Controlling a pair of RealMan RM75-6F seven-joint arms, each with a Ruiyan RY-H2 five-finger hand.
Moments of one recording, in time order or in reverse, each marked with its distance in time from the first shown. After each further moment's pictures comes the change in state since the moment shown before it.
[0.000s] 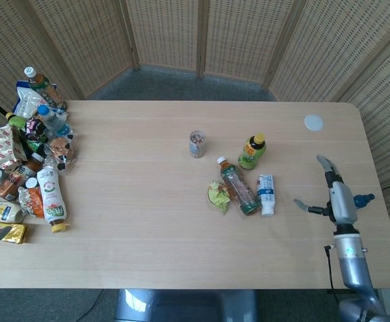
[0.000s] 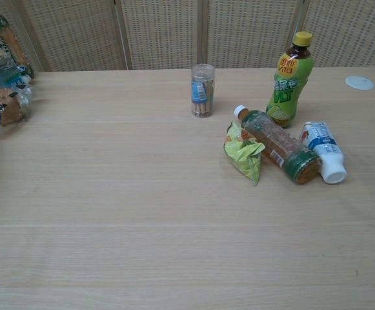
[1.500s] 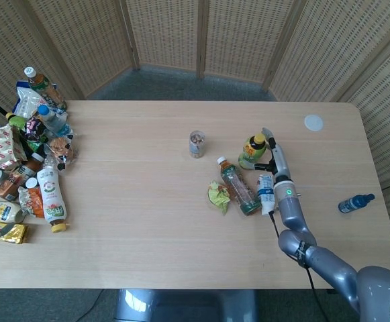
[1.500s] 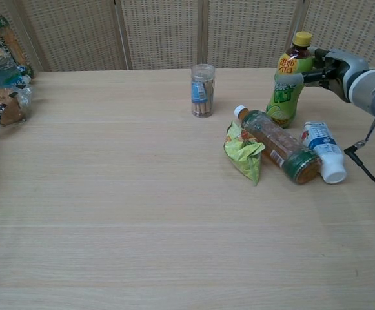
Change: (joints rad) left arm -0.050 -0.069 -0.021 0.069 -0.125 -0.115 0.050; right arm 0.431 -0.385 0.230 0.520 0.311 -0.526 0.251
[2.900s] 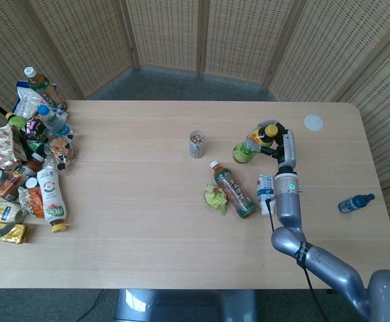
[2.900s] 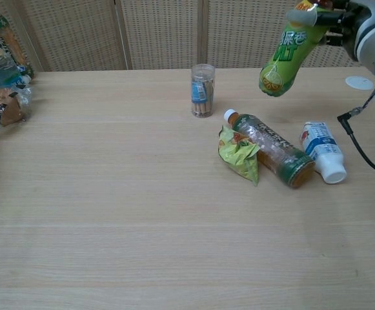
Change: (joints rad) left arm 0.011 0.020 0.002 -0.014 0.054 0.033 -0.062; right arm -0.040 0.056 0.160 -0.293 0.118 0.247 -0.135
